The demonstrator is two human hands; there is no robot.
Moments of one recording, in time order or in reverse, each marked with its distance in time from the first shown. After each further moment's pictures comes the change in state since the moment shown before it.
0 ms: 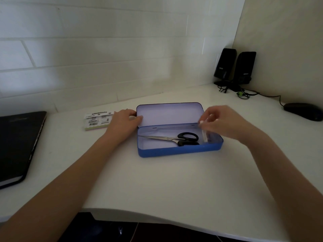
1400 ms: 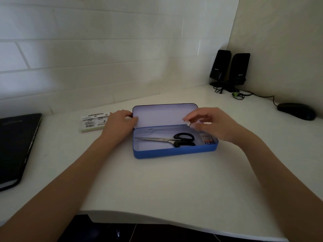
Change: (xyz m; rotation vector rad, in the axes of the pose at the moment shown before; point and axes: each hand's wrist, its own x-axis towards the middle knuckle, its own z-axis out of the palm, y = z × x) left_hand 0.001 -0.003 0.000 0.017 0.028 0.012; right_hand 0.010 0.016 0.006 0.108 -0.118 -0.394
